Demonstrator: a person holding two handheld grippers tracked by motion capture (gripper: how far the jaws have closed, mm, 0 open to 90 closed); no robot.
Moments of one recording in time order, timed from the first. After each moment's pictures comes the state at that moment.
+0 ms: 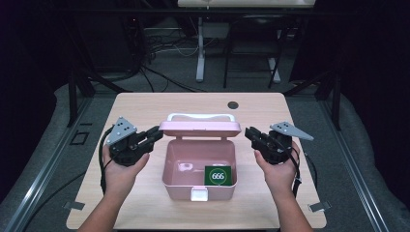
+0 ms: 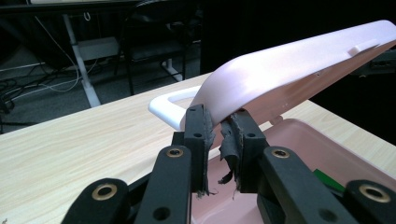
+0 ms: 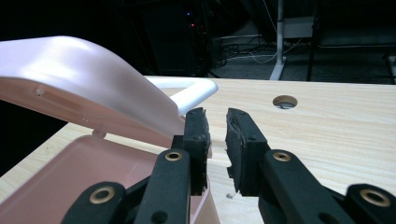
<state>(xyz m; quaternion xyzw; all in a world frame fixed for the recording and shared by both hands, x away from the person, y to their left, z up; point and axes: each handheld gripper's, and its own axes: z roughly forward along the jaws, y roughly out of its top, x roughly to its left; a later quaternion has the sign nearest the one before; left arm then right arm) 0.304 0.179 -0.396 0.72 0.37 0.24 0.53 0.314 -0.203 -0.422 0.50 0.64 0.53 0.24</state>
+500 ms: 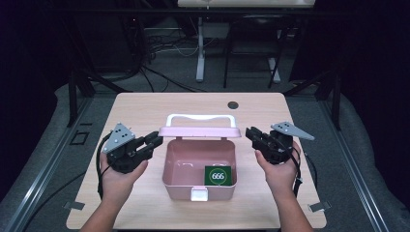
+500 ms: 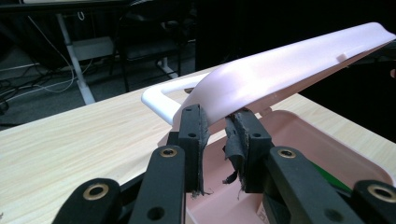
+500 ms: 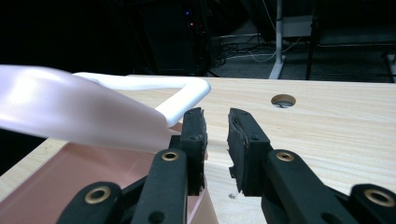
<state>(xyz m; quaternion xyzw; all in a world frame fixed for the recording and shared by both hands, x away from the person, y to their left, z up) 0.290 0.181 -0.399 0.73 0.37 0.24 0.53 0.314 -0.205 -0.422 0.50 0.64 0.53 0.24</state>
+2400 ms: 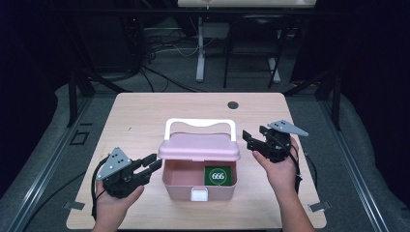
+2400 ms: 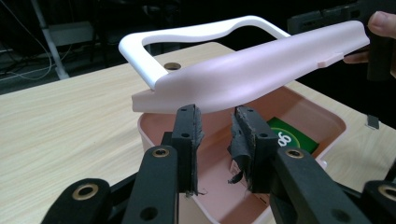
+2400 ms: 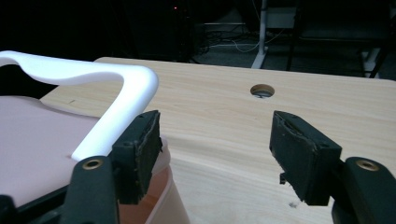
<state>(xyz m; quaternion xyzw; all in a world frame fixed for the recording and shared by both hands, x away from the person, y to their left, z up) 0.249 0.191 -0.431 0.74 0.35 0.20 0.53 0.330 -0.208 -0.435 0.51 0.66 0.48 0.26</state>
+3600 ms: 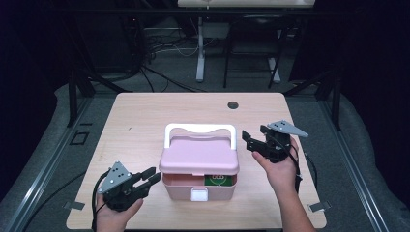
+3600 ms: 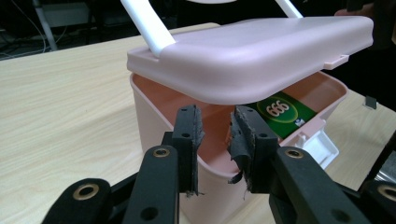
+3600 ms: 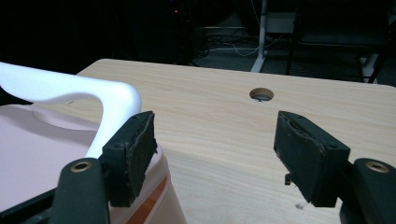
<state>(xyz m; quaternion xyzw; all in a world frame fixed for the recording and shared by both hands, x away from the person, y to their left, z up) 0.232 0.198 -0.465 0.75 0.37 0.19 0.52 0.330 -0.208 -0.436 0.50 0.66 0.49 0.27</state>
